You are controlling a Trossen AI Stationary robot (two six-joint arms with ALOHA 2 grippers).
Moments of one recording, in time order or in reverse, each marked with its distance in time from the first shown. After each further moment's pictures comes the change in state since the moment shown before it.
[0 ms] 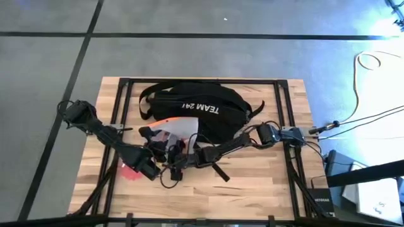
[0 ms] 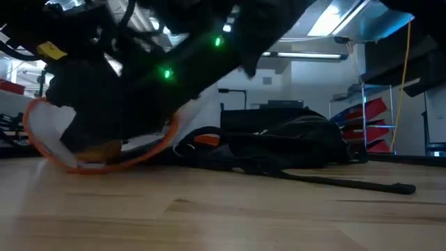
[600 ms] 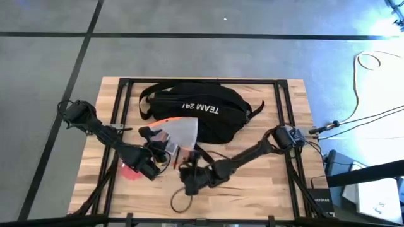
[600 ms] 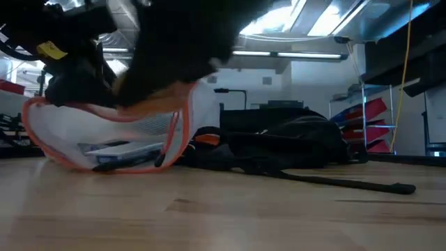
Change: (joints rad) left arm 0.000 0.000 0.000 -0.001 0.020 -0.022; right arm 0.203 -0.188 0.002 -0.519 0.172 0.158
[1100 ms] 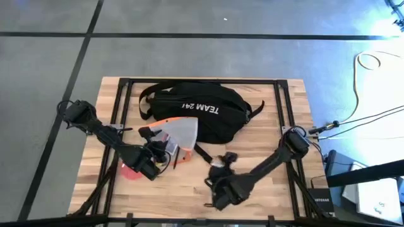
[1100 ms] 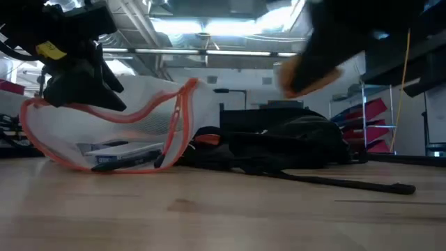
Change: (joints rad) left arm -0.001 0.000 0.000 0.002 0.010 -0.003; right arm 0.205 -0.088 0.000 -0.887 0.283 0.753
